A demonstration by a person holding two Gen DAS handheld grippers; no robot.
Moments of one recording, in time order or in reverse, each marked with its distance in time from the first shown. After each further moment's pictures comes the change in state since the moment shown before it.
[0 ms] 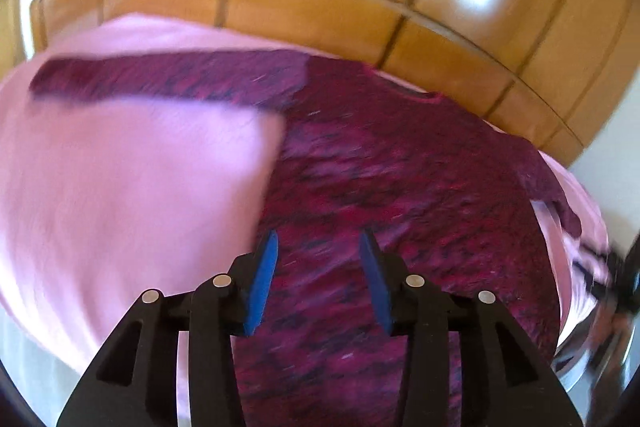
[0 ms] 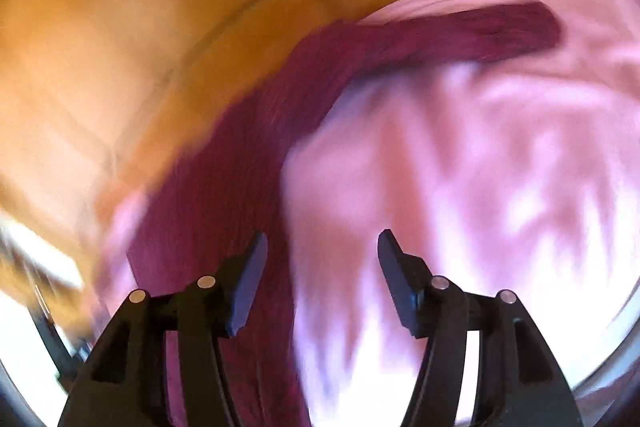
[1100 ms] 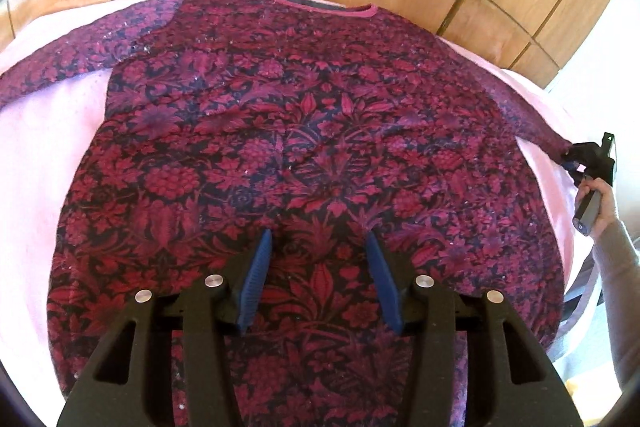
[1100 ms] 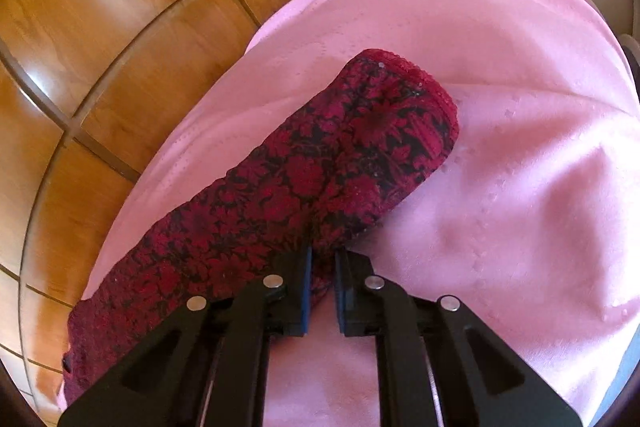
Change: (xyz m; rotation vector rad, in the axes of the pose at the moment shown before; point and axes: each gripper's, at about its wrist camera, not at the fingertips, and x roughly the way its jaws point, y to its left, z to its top) left arm 0.085 -0.077 -0.010 0.146 0.207 -0.110; right arm 0.038 -0.127 0.125 0.243 -0.219 -0.468
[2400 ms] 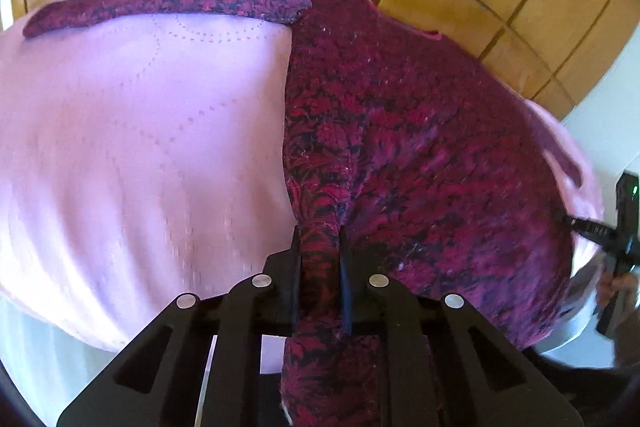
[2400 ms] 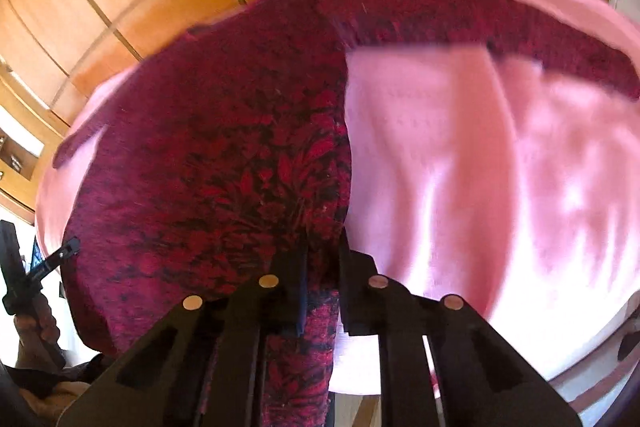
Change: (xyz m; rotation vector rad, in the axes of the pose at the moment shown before) left arm -0.076 0.104 -0.077 -0.132 -0.060 0.059; right arm -0.084 0.130 -0.206 -0.780 0.422 0.297
